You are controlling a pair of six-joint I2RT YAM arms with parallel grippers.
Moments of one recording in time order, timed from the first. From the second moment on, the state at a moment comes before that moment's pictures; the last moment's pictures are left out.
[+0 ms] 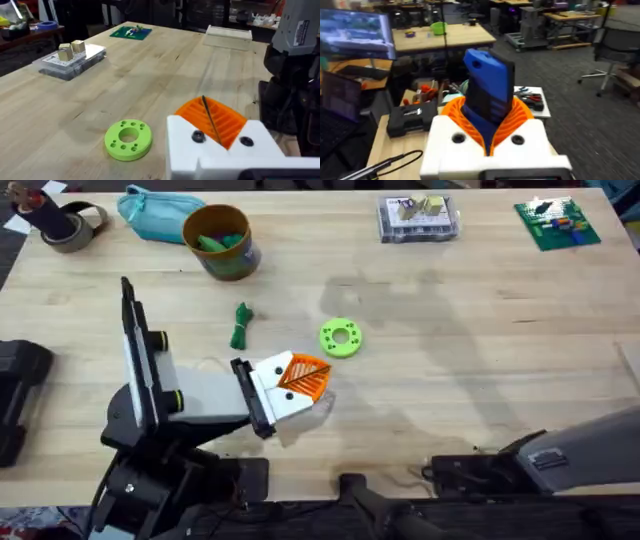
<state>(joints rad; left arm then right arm) -0.30 0.01 0.01 -0.07 0.86 0.01 0.42 1.70 2.14 -0.40 -0.86 0.01</state>
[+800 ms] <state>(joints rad) -0.30 0.01 0.01 -0.07 0.86 0.01 0.47 1.42 1.55 0.04 -0.95 0.06</state>
